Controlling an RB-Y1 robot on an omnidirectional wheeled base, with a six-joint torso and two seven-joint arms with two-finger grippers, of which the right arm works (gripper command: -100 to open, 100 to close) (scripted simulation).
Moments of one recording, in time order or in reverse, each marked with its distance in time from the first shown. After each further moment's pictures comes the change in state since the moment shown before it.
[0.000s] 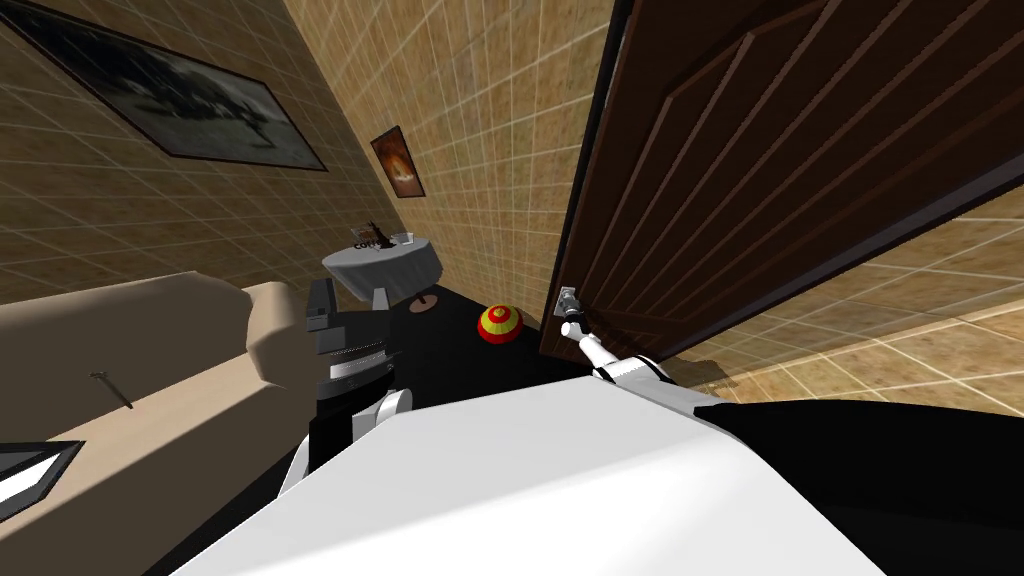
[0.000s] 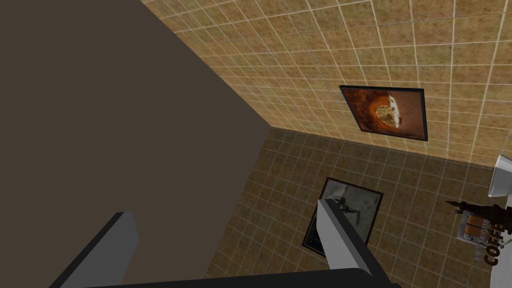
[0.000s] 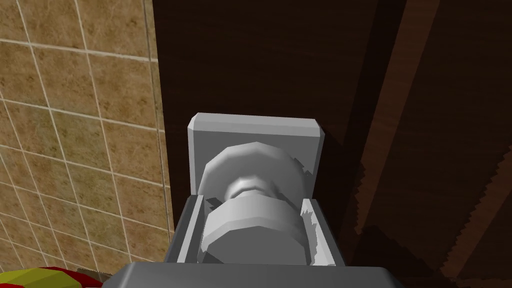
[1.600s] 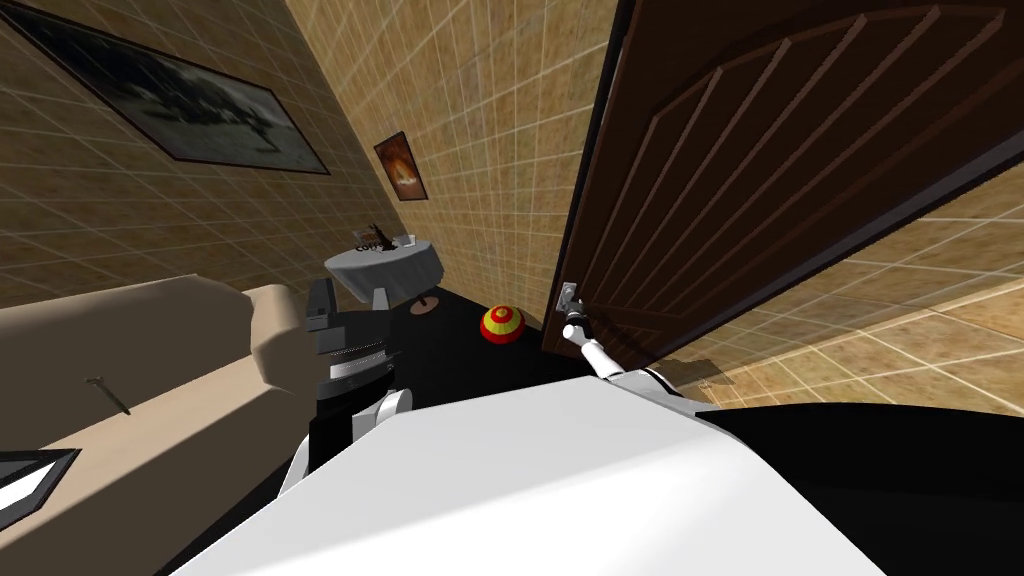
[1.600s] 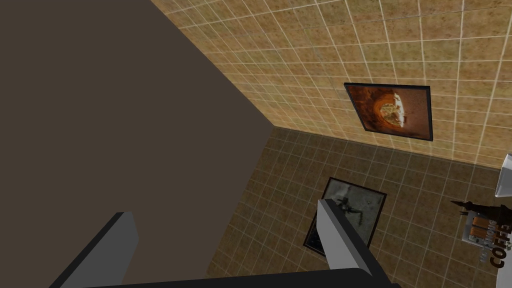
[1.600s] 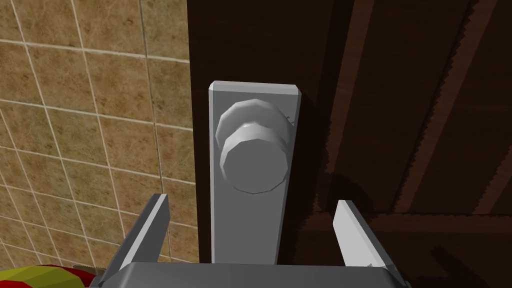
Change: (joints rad) arm 0.091 0.020 -0.039 -0.129 -0.089 0.033 0.124
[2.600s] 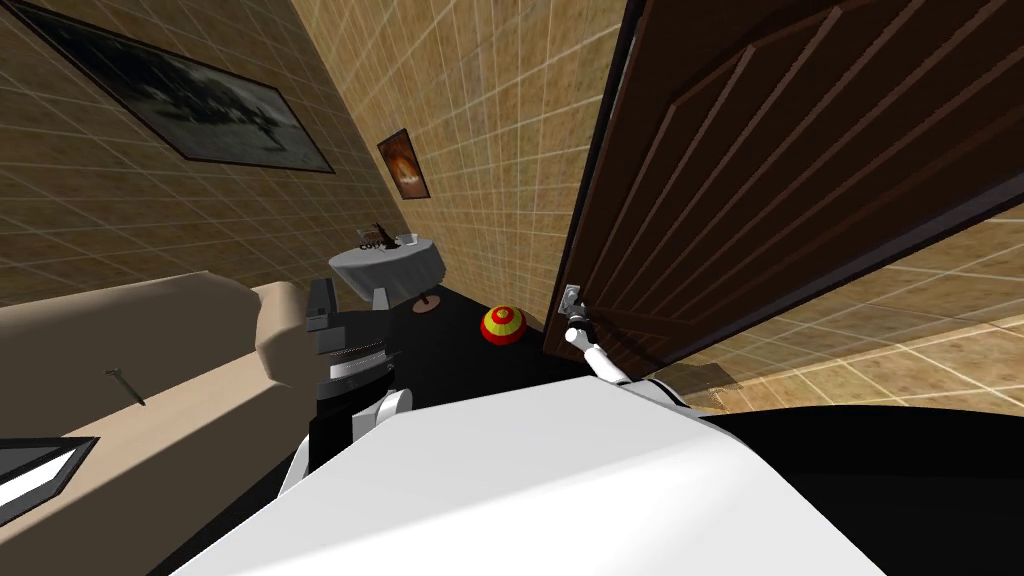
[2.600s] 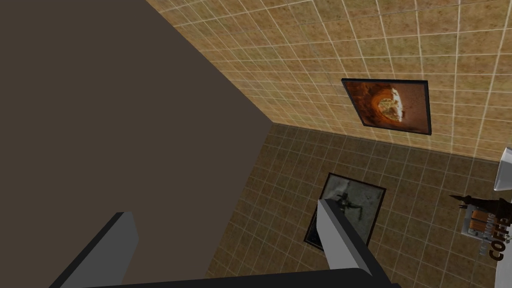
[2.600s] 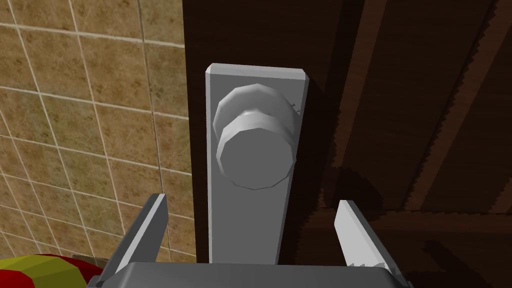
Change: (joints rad) arm 0.077 0.007 -0.011 -0.093 -0.058 0.031 0.071
